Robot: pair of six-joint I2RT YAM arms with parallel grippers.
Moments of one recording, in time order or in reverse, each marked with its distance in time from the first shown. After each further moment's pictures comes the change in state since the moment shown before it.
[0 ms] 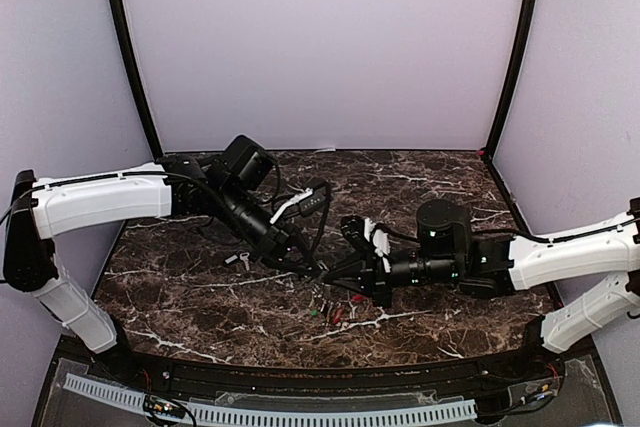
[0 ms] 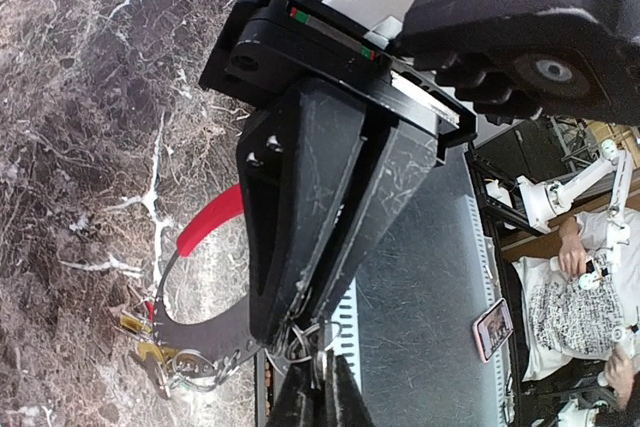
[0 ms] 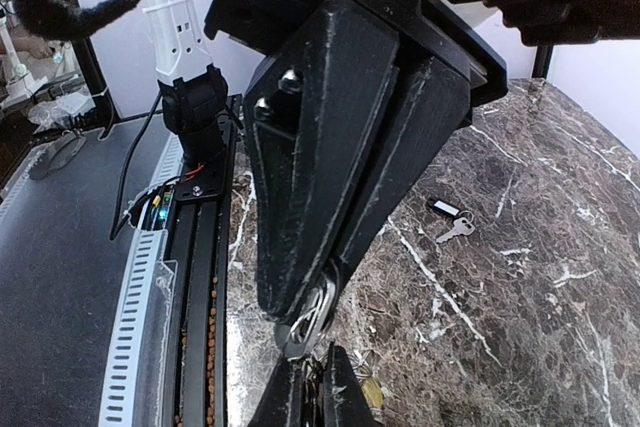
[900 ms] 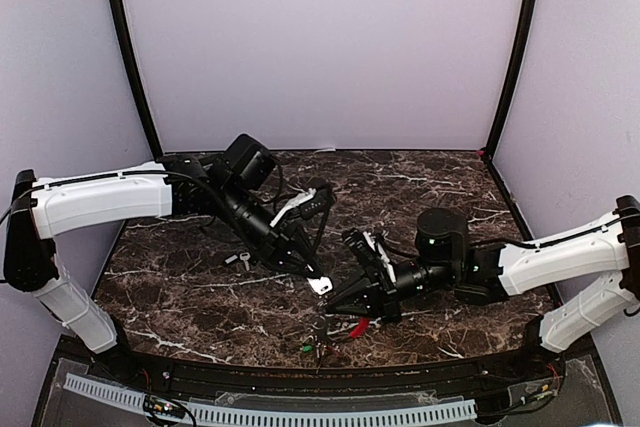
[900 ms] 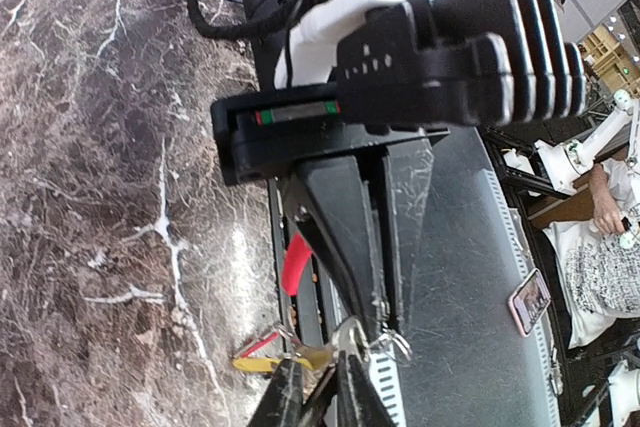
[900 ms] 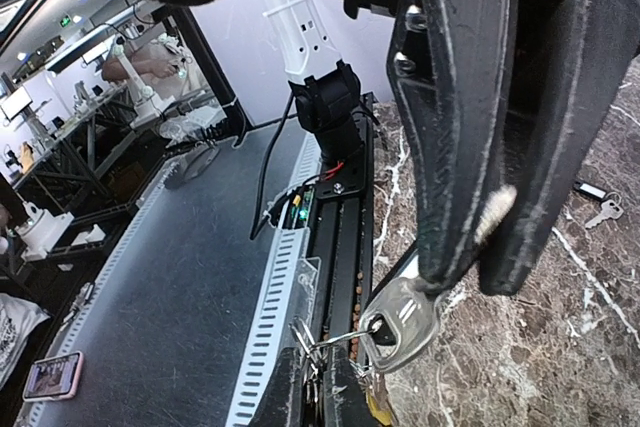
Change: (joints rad) left arm -0.003 0.007 0.018 -0.020 -0.032 0.169; right arm -0.019 0.059 -0.072 0.184 -0.349 0.243
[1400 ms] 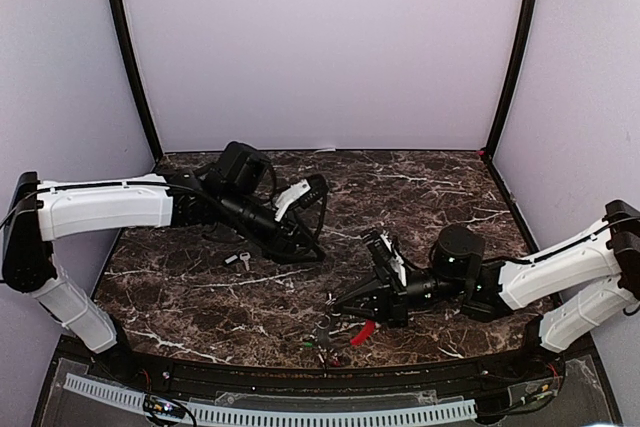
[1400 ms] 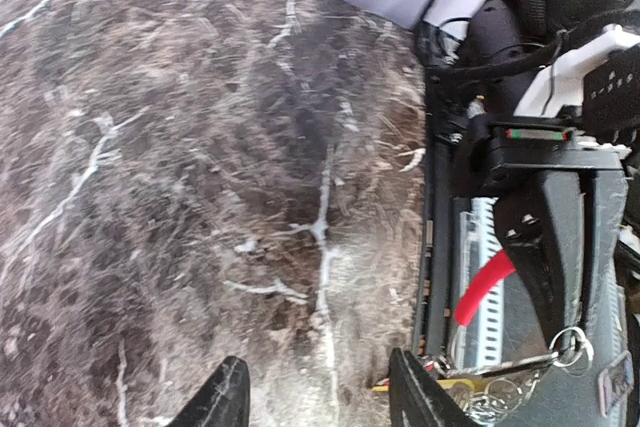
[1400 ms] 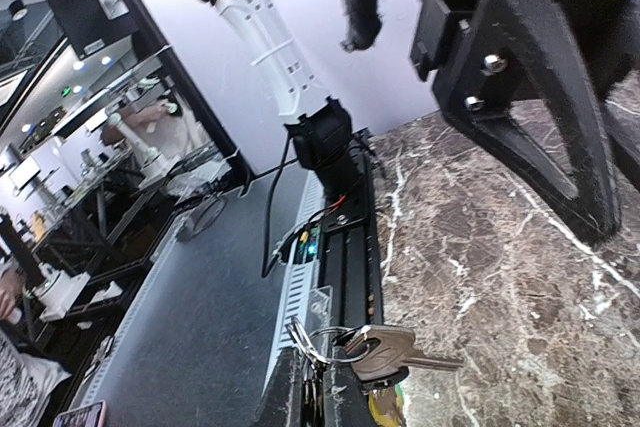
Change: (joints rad) left arm 0.033 -0.011 -0.120 0.254 -0.279 -0.166; right arm -0.003 0.015 -0.163 0.350 0.062 0.227
